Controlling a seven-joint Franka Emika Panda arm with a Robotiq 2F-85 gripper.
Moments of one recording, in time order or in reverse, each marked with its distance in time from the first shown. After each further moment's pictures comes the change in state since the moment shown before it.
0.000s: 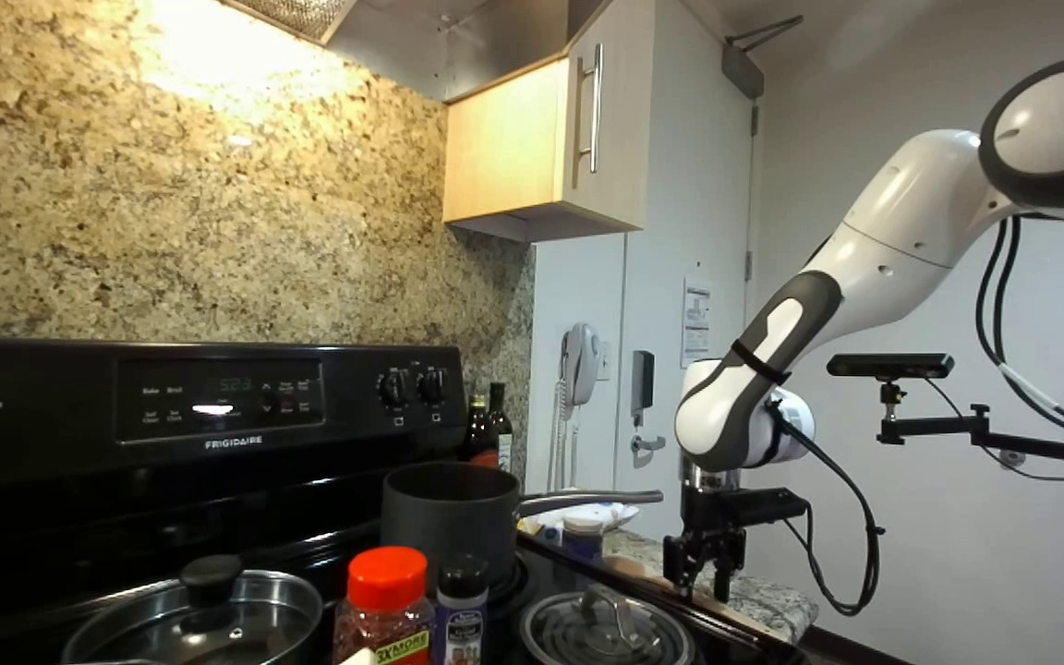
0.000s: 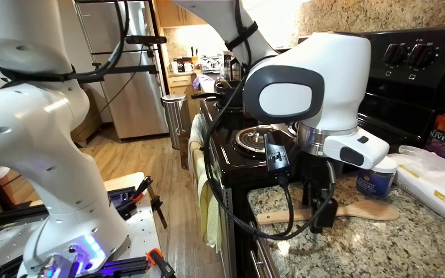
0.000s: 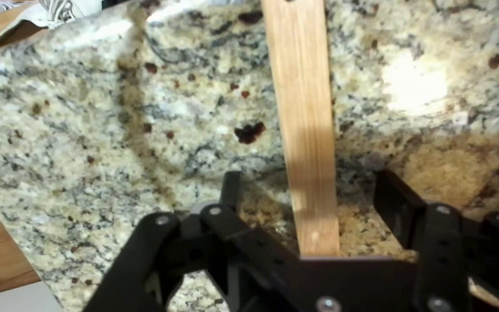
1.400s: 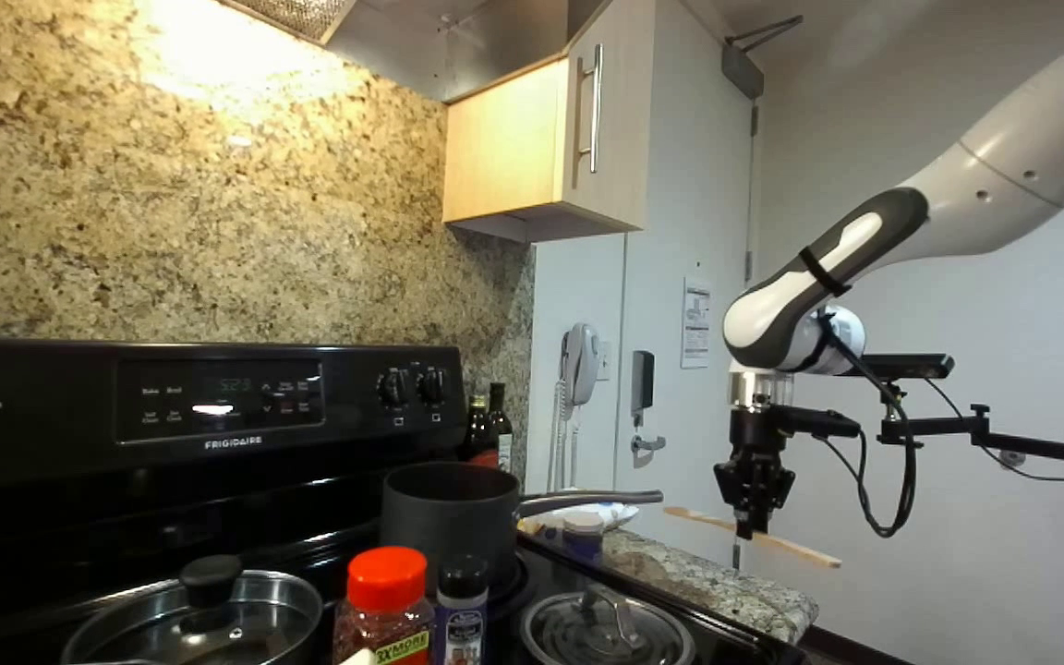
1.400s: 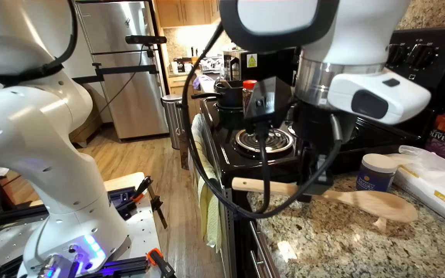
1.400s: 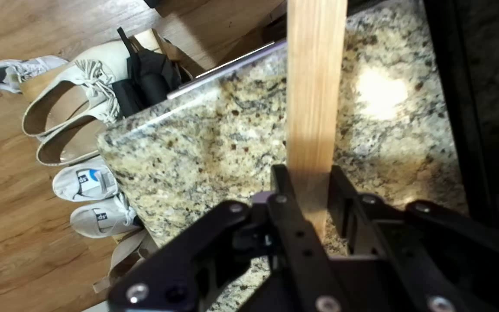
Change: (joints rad) arm -0.077 -0.278 -0.071 0.011 -0.011 -0.355 -0.022
